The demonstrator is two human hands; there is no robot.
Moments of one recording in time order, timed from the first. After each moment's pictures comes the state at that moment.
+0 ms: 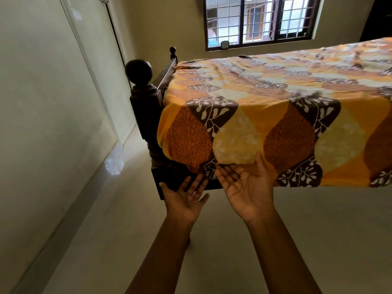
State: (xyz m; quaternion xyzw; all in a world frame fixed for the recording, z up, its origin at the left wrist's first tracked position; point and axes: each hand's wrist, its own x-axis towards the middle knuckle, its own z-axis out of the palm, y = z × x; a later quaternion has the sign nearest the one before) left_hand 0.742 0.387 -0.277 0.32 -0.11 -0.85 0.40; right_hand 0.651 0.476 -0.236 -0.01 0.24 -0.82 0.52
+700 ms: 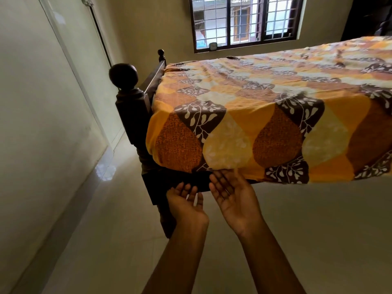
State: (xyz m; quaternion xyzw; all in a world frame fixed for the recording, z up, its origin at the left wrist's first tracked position) left_hand 0.720 0.420 -0.262 0.39 -0.09 -0.77 0.50; right_hand 0.652 0.471 -0.269 0.01 0.30 -0.82 0.49
